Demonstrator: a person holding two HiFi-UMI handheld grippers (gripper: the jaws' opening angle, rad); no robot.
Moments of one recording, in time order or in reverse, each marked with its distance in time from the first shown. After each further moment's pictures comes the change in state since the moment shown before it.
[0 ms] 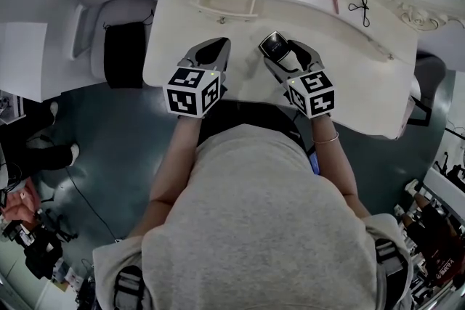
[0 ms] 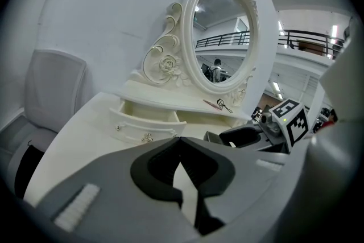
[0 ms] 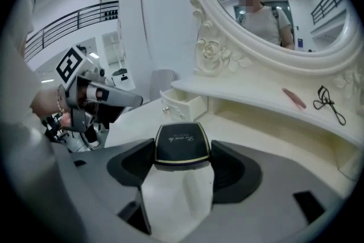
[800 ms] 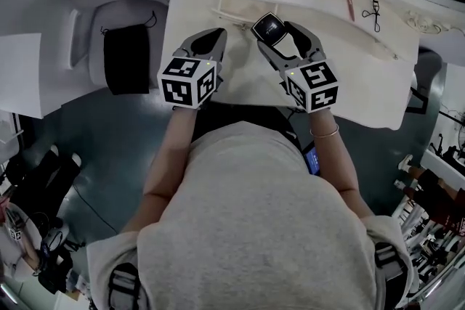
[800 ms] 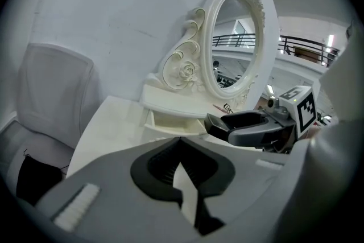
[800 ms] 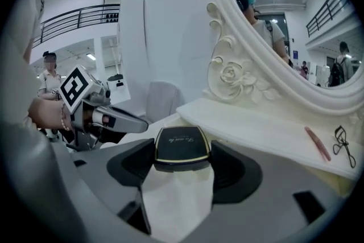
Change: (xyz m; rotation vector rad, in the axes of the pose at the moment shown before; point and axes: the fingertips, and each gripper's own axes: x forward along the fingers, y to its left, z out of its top) left arm -0.010 0.078 0.026 -0.013 0.023 -0.074; right arm 0.046 0.032 0.098 -0.017 -0.094 -0.072
